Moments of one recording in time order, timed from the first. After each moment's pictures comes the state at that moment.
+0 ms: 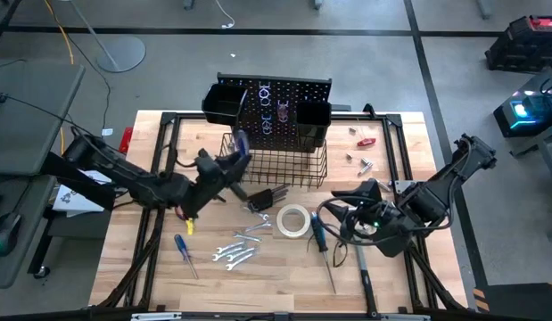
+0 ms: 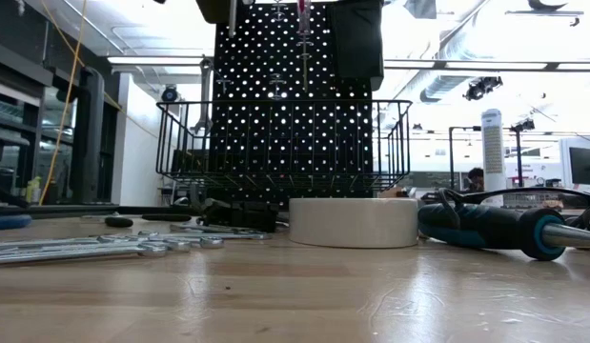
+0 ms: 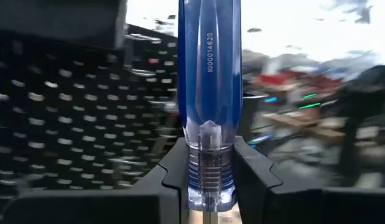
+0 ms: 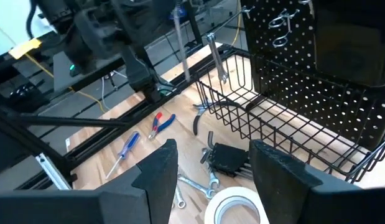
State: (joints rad) left arm -0.36 1.29 0.82 0.77 -1.18 0.10; right arm 0.69 1.34 1.36 -0.79 1.01 1.07
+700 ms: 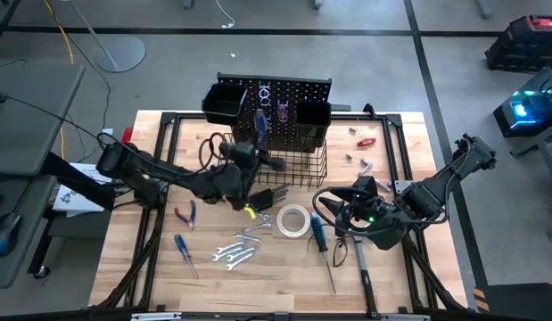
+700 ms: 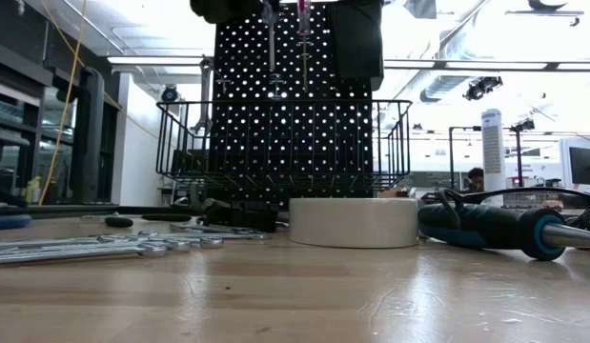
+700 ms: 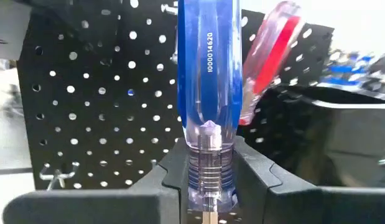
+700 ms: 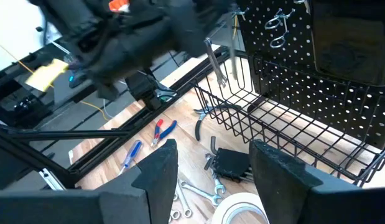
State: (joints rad) left arm -0.18 1.66 1.17 0.75 -1.45 0.11; right arm 0.64 1.34 1.36 -0.75 0.99 1.07
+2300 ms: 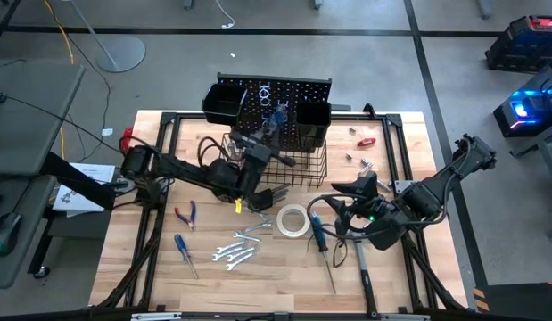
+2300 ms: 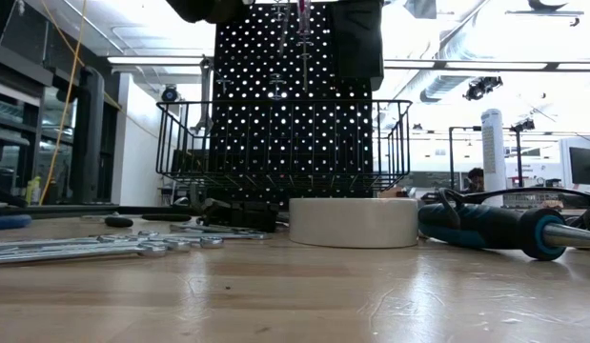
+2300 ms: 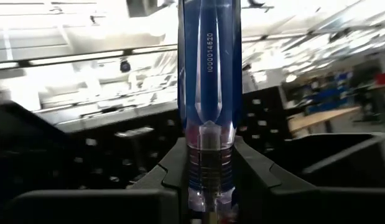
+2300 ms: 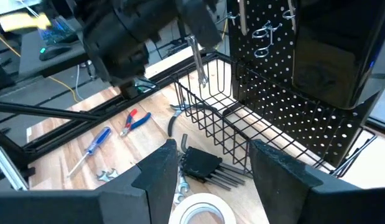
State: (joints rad) left arm -0.12 1.84 1.20 1.57 -1.08 1.10; right arm 0.64 1.34 1.36 -0.85 1.01 0.96
